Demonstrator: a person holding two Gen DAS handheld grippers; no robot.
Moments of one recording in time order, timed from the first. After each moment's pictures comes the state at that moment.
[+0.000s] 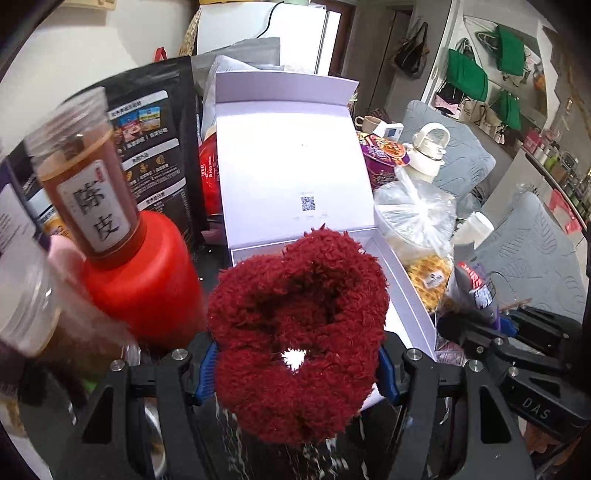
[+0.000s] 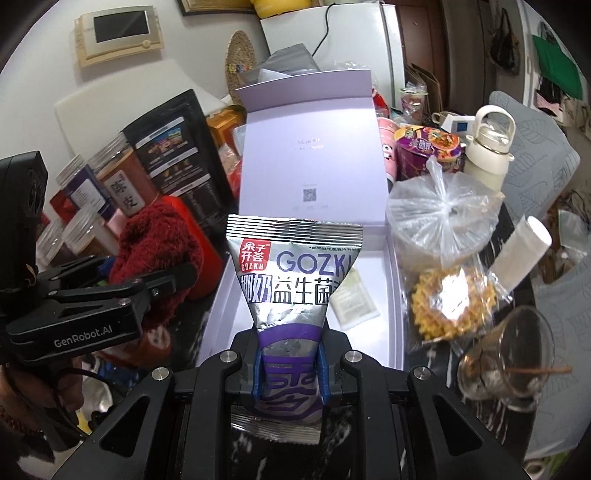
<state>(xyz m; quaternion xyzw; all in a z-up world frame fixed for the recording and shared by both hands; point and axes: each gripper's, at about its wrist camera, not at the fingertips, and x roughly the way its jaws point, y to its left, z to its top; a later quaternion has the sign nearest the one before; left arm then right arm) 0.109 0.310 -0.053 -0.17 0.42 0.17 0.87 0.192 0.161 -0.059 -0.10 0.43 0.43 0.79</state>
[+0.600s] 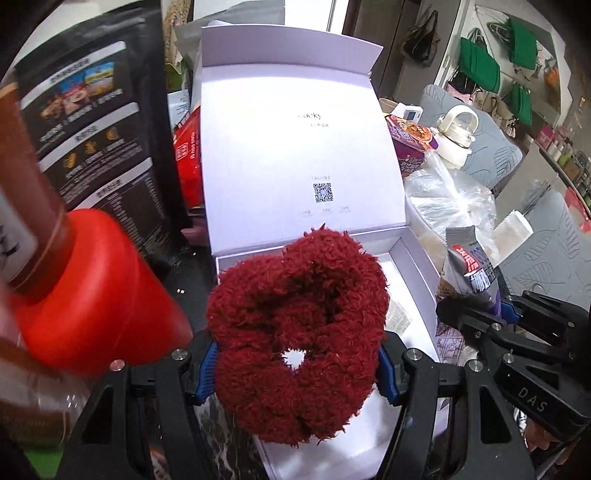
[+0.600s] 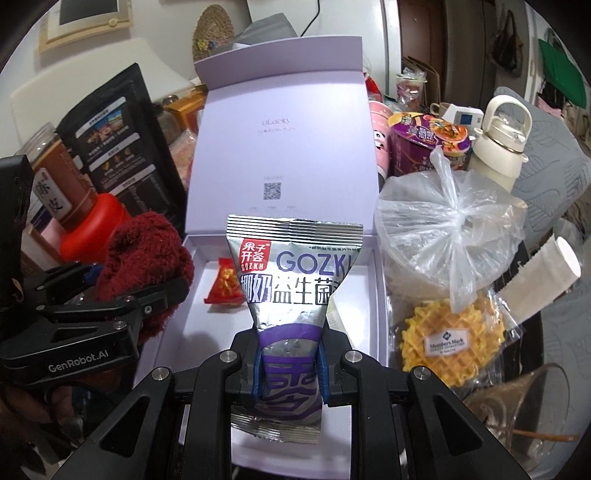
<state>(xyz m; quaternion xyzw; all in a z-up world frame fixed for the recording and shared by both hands) 0.165 0.333 -0.108 -0.17 0.44 0.18 0.86 0.249 0.202 -0.108 -0.13 0.44 0.41 0.79</state>
